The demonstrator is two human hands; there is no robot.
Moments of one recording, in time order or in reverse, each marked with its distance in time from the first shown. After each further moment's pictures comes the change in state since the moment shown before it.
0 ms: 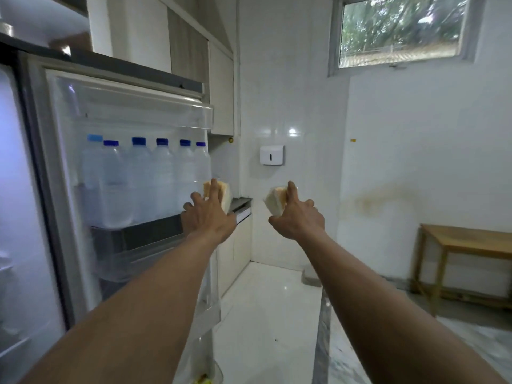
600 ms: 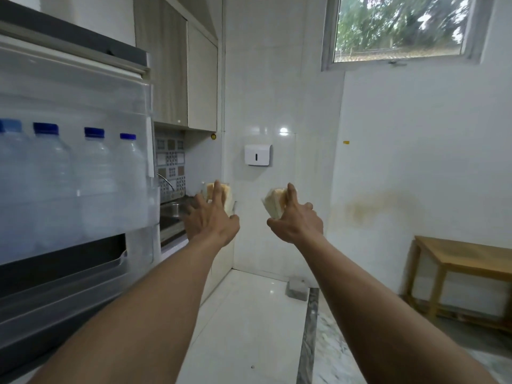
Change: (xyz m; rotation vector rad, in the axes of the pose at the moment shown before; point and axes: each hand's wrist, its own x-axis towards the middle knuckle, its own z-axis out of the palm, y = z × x) left_hand 0.159 0.131 0.168 -0.043 -0.008 -0.017; right_hand 0.217 0.115 0.045 -0.049 0.027 0.027
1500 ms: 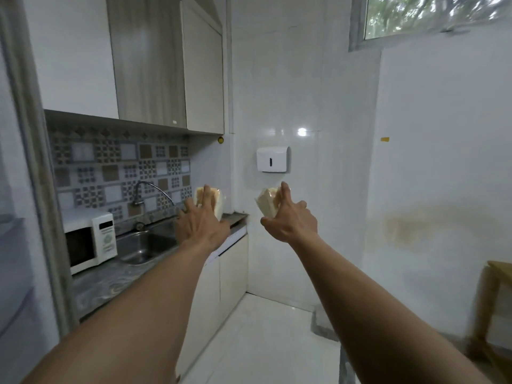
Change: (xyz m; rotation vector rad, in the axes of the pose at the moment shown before) left_hand 0.290 0.015 0.215 0.054 0.044 -0.045; right_hand 0.335 0.014 0.172 0.082 -0.030 -0.104
